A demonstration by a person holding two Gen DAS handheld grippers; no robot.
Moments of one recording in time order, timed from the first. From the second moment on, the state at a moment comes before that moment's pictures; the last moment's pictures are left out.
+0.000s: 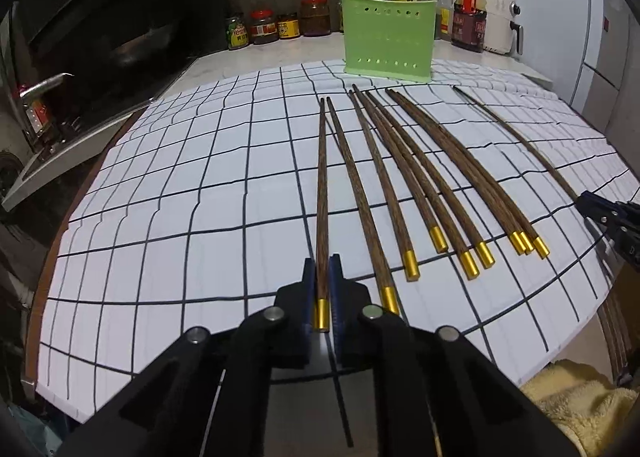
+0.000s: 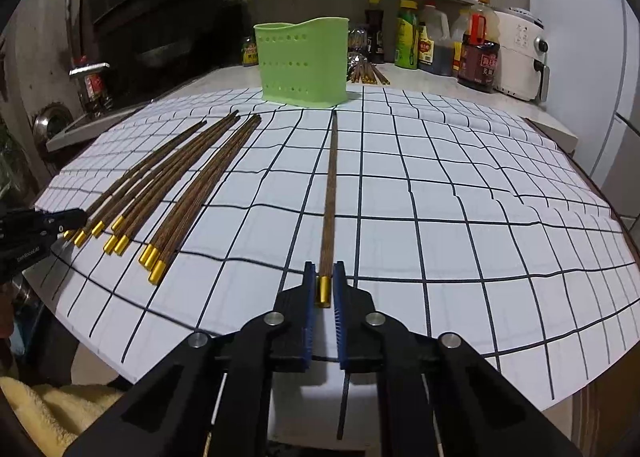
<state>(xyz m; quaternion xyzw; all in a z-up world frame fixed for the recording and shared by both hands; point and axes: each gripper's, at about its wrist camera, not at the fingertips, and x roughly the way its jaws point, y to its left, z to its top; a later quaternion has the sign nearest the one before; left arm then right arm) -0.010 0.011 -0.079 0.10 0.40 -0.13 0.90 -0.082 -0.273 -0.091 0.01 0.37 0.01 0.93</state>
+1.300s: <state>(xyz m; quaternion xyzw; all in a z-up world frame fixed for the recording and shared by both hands) 0.002 0.048 0.082 -0.02 0.15 -0.17 0.97 -0.037 -0.287 0.111 0.04 0.19 0.03 0.98</state>
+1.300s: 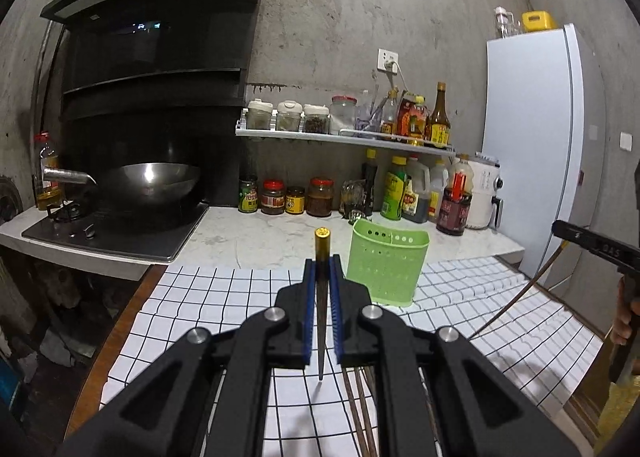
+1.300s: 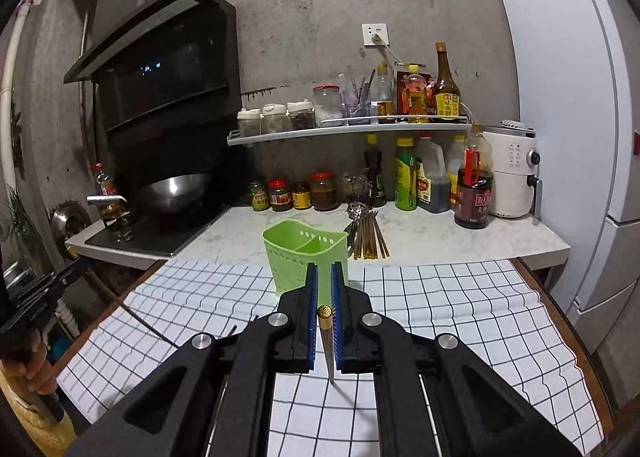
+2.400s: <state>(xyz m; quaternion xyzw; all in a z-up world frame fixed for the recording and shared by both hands) 0.144 -0.058 0.184 0.00 0.07 -0.23 0.97 0.116 -0.248 0.222 -0.05 0.06 0.02 1.00</state>
